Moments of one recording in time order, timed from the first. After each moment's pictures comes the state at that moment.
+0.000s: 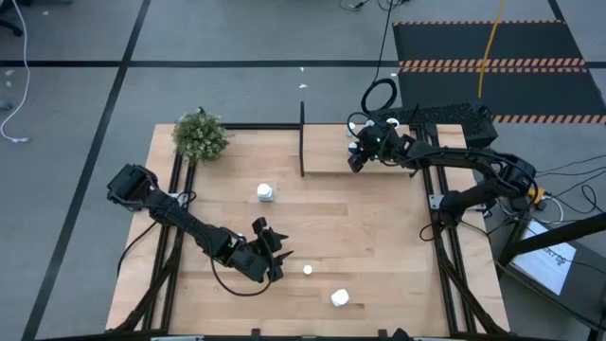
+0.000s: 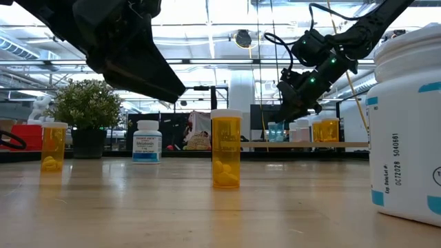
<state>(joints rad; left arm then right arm) -0.52 1.67 0.87 0.01 -0.66 -0.58 -0.61 1.39 0.66 0.06 0.05 0.13</state>
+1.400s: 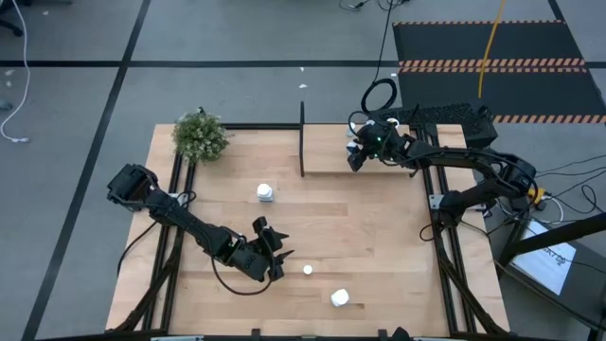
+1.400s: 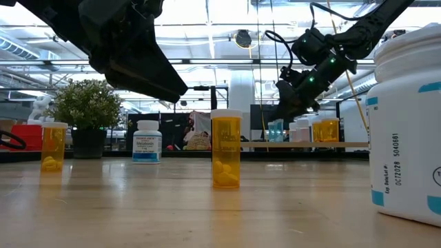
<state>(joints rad) -0.52 1.67 0.87 0.01 -0.66 -0.58 -0.61 1.39 0.66 0.10 0.05 0.11</state>
